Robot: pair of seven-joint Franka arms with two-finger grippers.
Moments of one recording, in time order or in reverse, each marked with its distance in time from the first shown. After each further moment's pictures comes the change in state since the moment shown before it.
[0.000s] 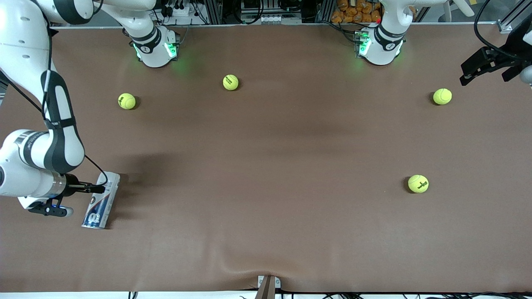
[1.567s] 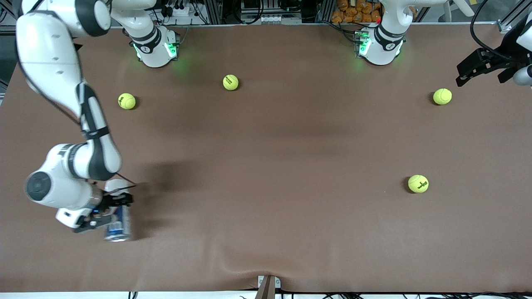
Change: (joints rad) left arm -0.007 0.006 -0.004 -0.002 -0.003 0.000 0.002; right arm 0.189 0.054 0.035 0.094 0.015 0.091 -0.323
